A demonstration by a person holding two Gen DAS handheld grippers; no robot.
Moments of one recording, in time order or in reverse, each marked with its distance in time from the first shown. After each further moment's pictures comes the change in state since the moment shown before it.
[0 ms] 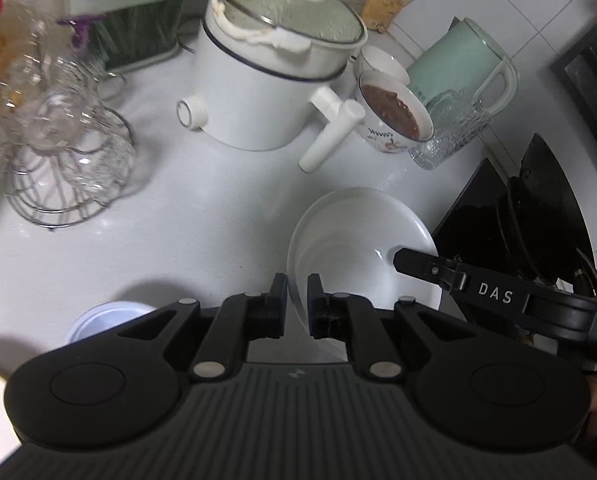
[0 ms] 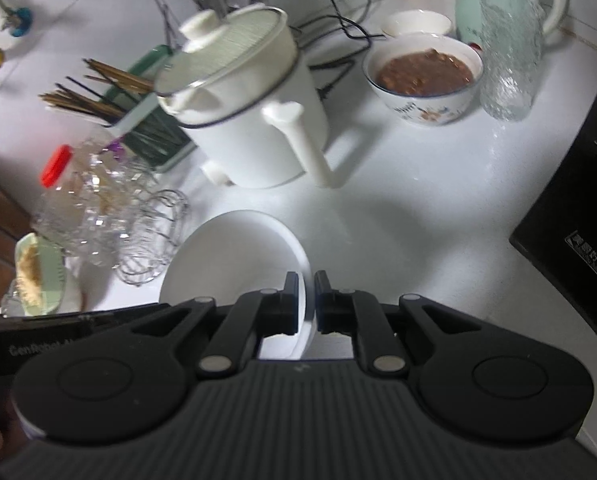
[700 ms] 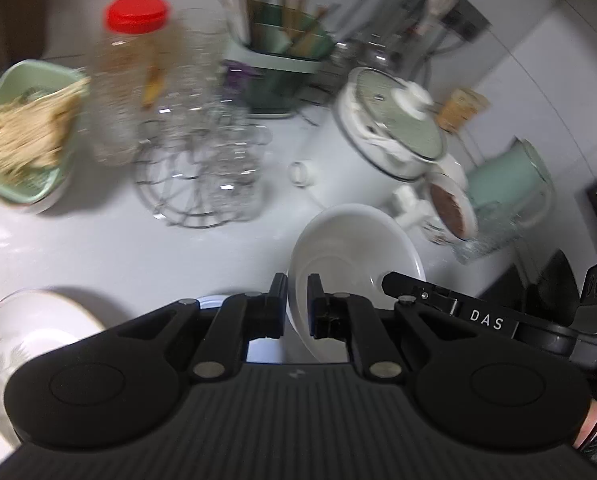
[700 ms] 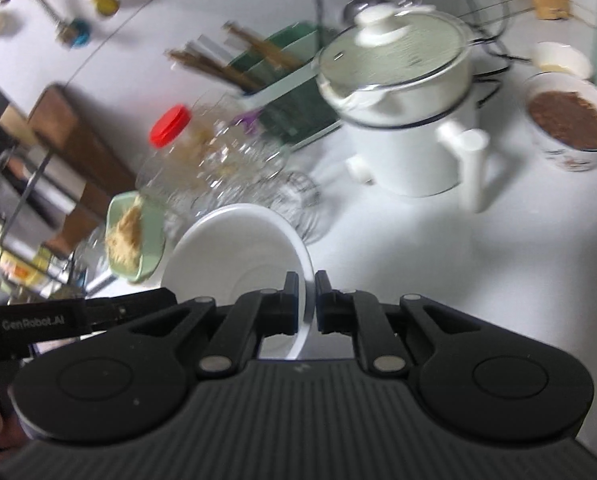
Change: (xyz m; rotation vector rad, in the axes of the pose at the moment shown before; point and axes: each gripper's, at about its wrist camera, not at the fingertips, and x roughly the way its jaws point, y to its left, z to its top) left arm -0.102 0.055 -0.023 -0.292 -0.193 0.128; right arm 0.005 0.087 0.020 -0.199 0.093 0.253
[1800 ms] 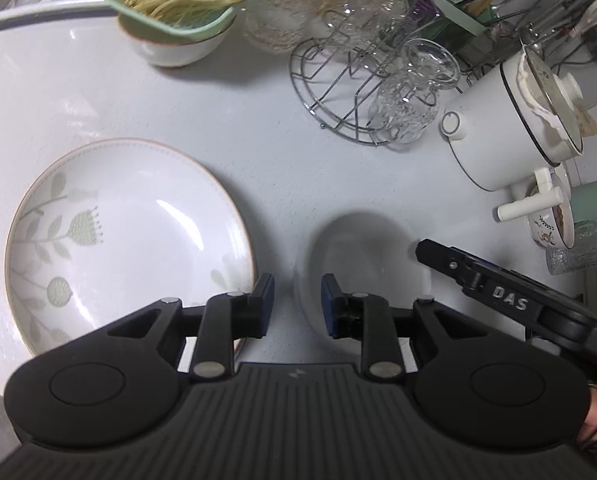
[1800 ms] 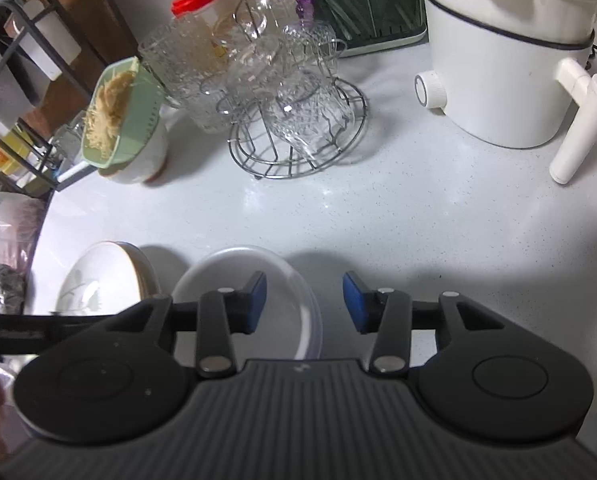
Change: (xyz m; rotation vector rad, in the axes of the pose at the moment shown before) left arm 0.028 0.103 -0.068 -0.269 0.113 0.187; right arm 0.098 0.030 -0.048 -0.231 0.170 -0.032
